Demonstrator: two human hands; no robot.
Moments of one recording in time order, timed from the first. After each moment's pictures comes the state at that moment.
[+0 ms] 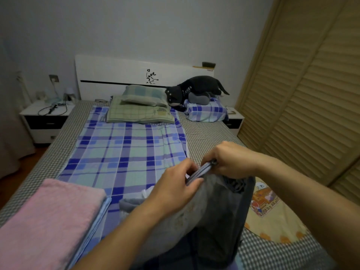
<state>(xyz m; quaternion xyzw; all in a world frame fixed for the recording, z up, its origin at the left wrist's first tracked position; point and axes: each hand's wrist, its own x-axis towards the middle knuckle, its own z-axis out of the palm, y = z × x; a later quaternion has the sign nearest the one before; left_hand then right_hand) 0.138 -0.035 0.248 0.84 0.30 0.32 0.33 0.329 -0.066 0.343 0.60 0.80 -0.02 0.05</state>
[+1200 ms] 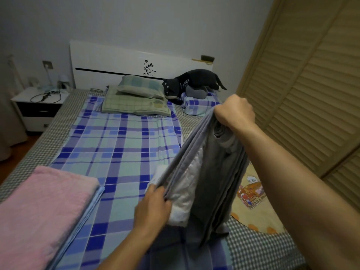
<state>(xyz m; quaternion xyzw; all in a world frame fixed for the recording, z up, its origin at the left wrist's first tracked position) 0.132 -0.066 0.137 0.77 0.55 0.21 0.25 0.351 -0.017 0.376 0.86 0.45 0.06 -0.23</state>
